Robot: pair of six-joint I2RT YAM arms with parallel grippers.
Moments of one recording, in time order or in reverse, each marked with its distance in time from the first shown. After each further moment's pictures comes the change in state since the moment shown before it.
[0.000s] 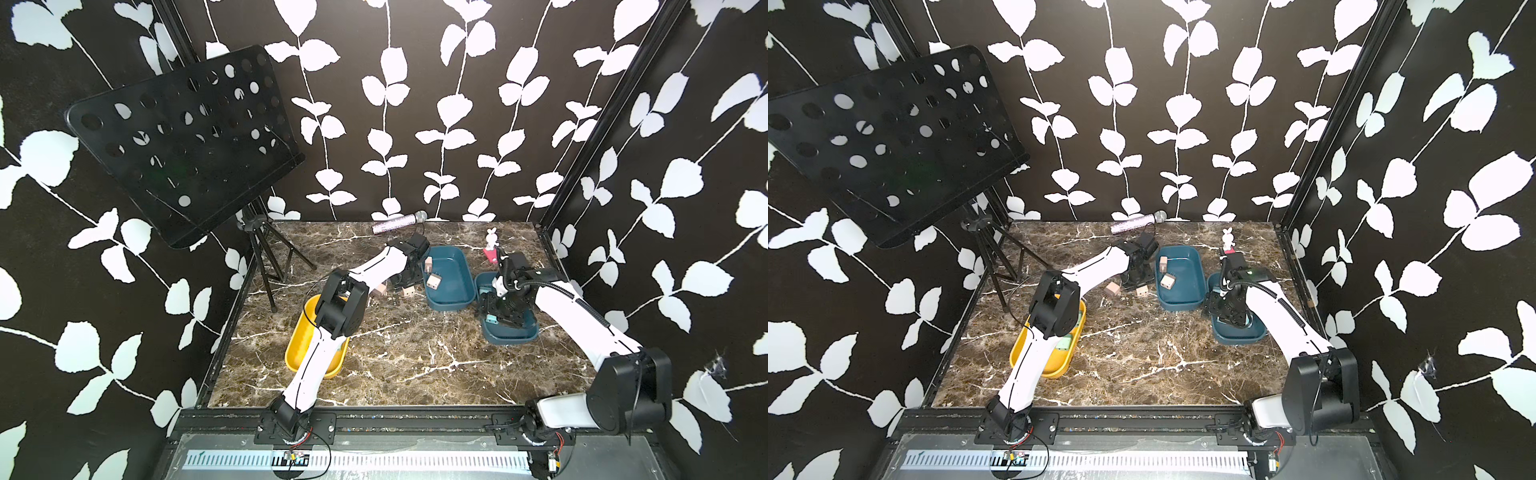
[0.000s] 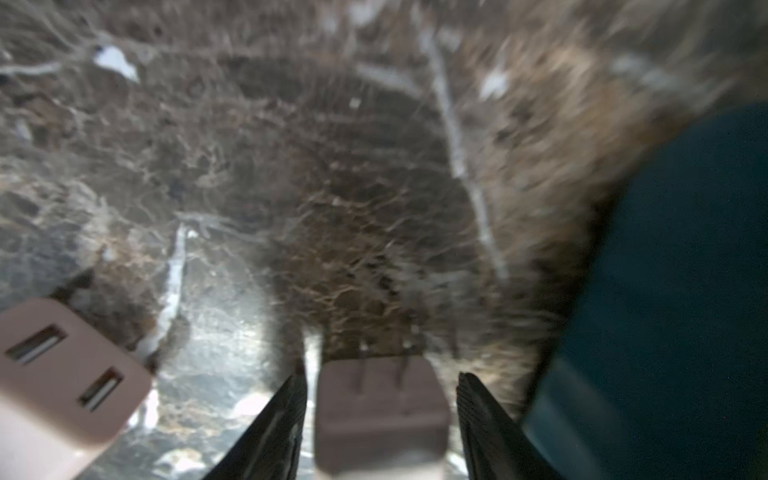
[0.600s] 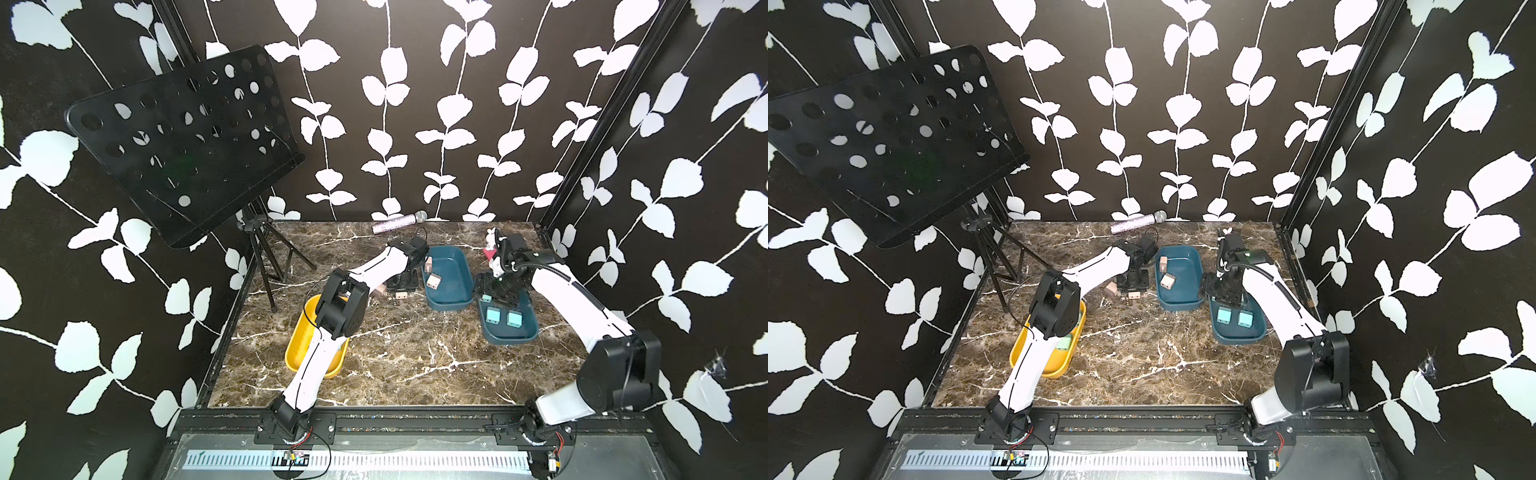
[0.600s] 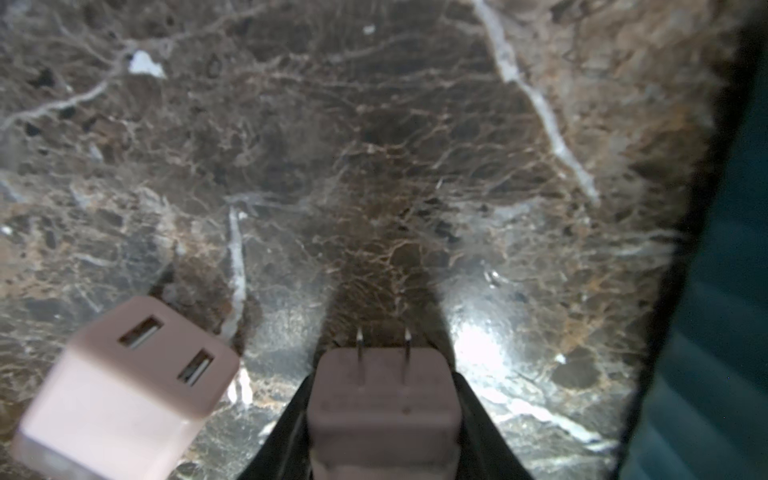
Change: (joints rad) left arm -0.004 -0.004 -0.004 -0.108 -0.051 0.237; right arm 0.000 0.141 0.238 -0.009 -0.008 -0.005
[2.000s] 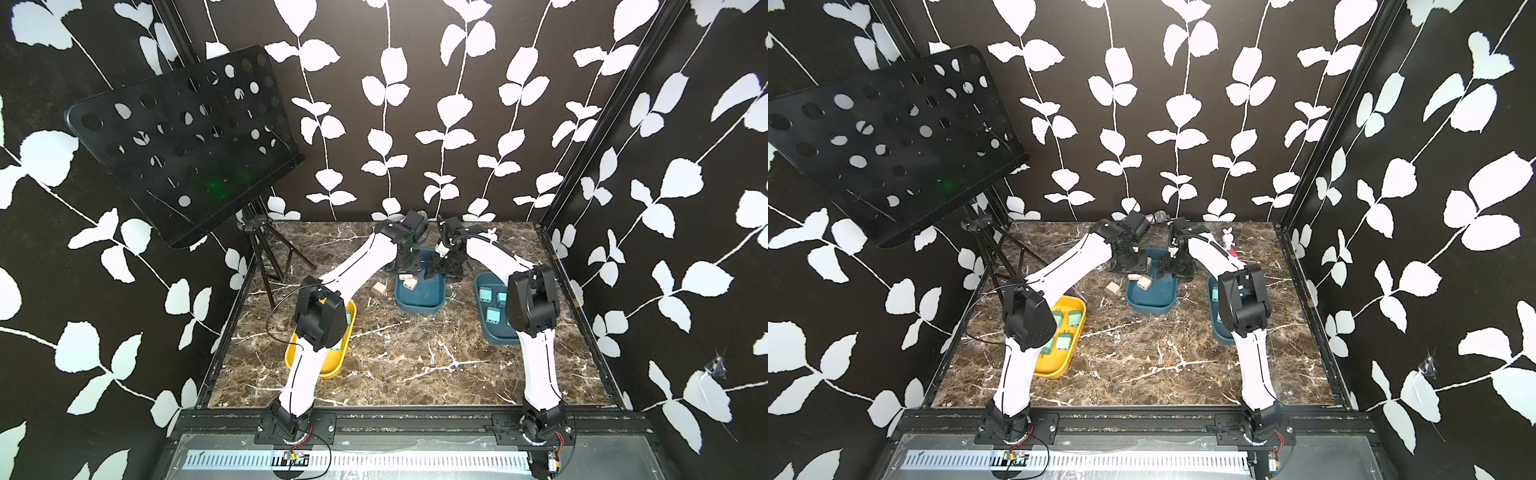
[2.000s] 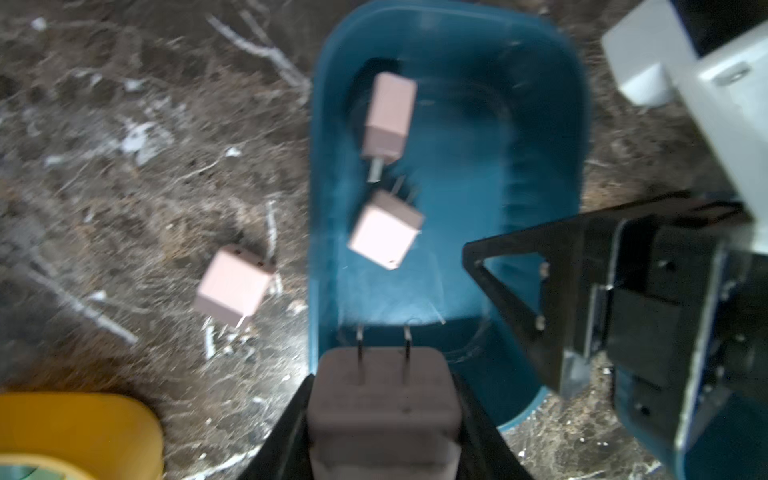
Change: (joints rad) left arm -0.026 -0.217 0.089 -0.064 0.076 0.112; right arm 0.144 0.660 0.565 0.047 -0.091 -0.014
